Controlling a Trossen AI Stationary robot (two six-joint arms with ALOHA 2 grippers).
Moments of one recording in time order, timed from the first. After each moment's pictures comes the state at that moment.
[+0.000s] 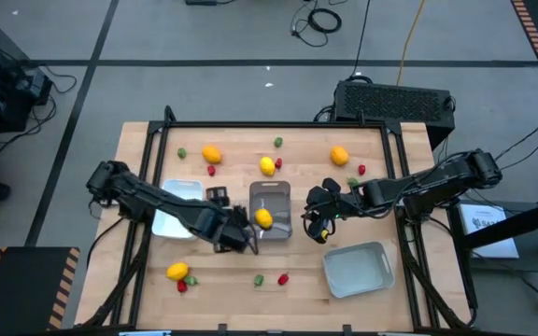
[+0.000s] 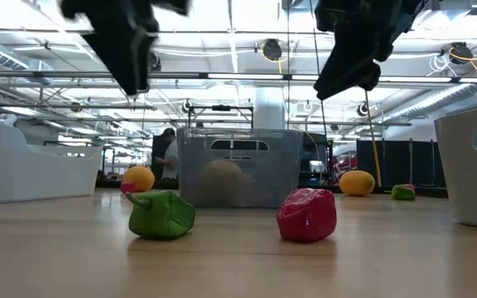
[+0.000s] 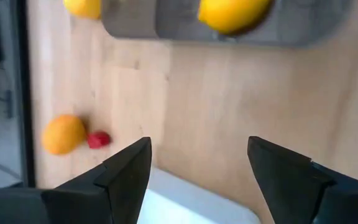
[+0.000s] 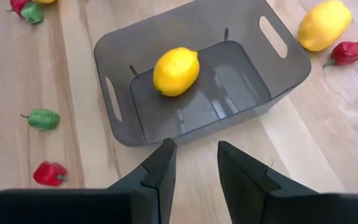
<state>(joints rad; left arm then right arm) -0.37 1.72 1.47 -1.33 -0.41 -0.49 0.20 1.36 0.94 -0.44 0.24 0.53</state>
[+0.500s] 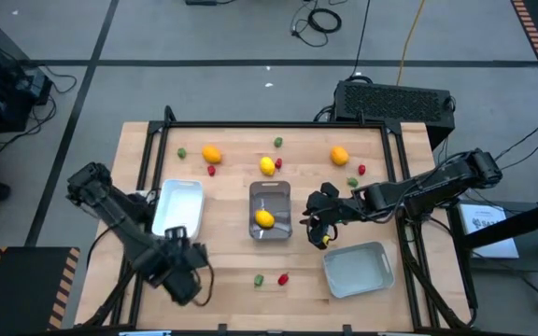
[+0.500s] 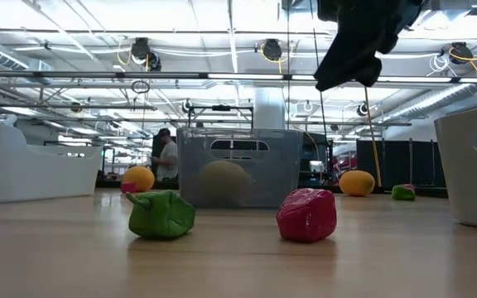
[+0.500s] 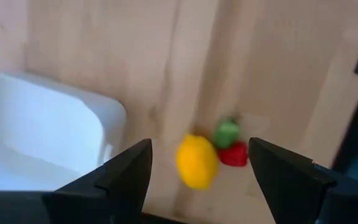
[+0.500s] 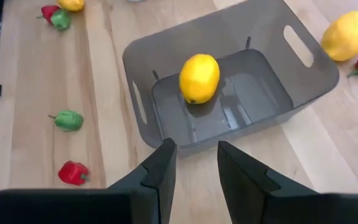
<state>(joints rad) -0.77 1.62 1.47 -1.39 -0.13 -0.99 0.24 1.36 0.94 -0.39 0.24 0.54</state>
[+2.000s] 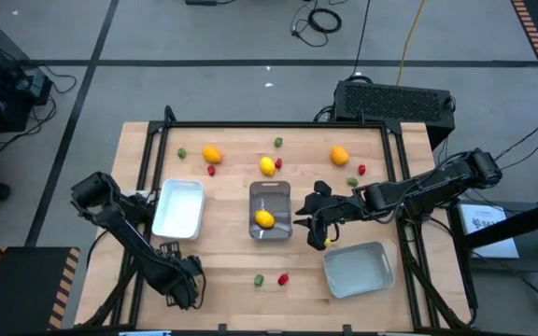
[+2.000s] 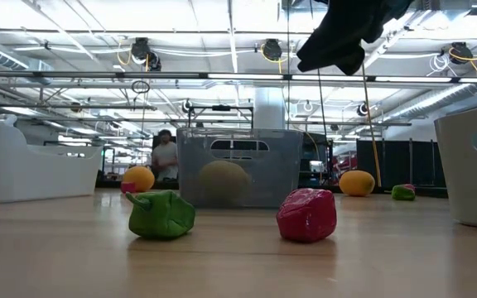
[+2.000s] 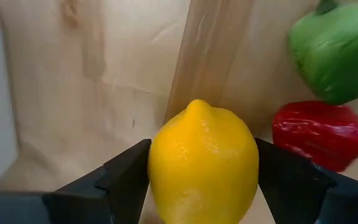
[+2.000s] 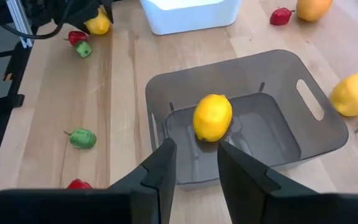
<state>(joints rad) -0.86 1.72 0.98 -0.95 0.13 -1.09 0.24 1.36 0.94 -0.26 0.23 0.39</state>
